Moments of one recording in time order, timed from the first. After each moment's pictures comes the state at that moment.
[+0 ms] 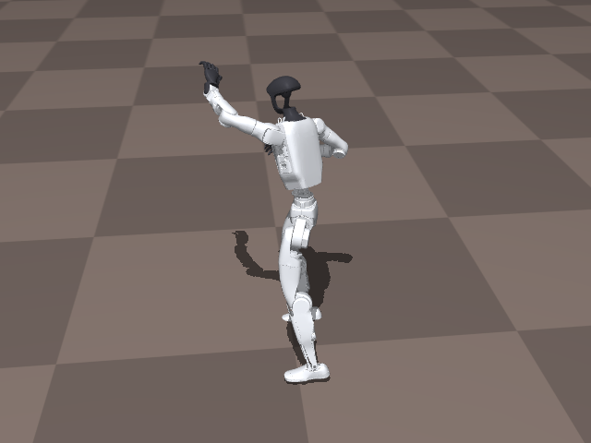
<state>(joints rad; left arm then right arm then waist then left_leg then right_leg) -2.15 1.13 -1.40 0.51 0.25 -0.08 0.52 0.19 -0.83 0.11 -0.54 0.05 -0.19 -0.19 -0.53 0.13 0.33 0.03 0.28 0.12 0.19 -0.11 -0.26 -0.19 -0.03 0.18 0.36 -0.11 0.22</state>
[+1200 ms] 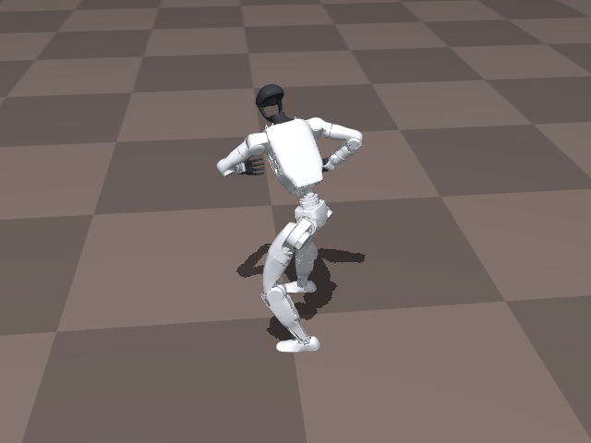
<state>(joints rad) -1.19 0.90 -1.07 0.14 -1.19 -0.04 -0.16 0.38 -0.89 0.24 -0.52 -0.22 -0.08 -0.30 -0.58 0.03 0.52 -0.51 0.20 0.42 0.83 -0.39 -0.20 -0.56 -0.20 0.57 0.14 0.11 0.26</state>
